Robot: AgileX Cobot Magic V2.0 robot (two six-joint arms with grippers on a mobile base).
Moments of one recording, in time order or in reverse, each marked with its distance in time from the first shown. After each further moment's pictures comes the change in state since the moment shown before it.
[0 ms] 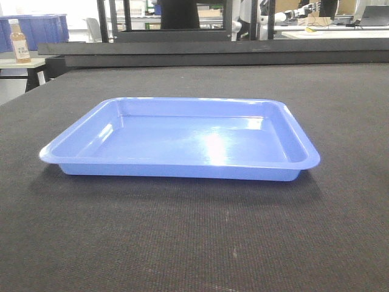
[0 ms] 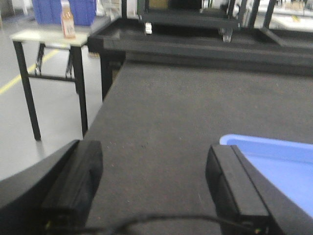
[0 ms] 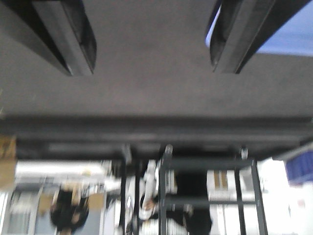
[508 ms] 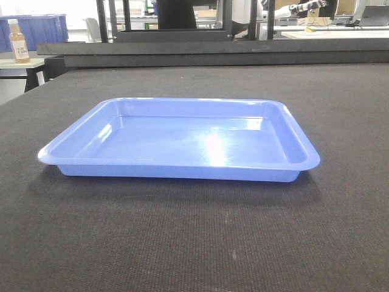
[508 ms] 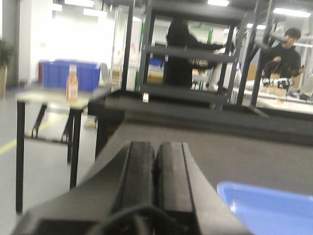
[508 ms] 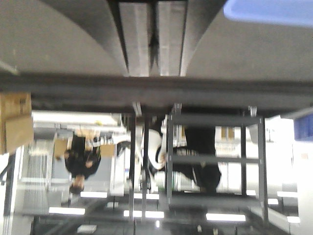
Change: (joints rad) left arm 0.025 -0.481 0.390 -0.030 -0.279 0.000; right arm 0.000 -0.384 0.349 -0.070 -0.283 0.000
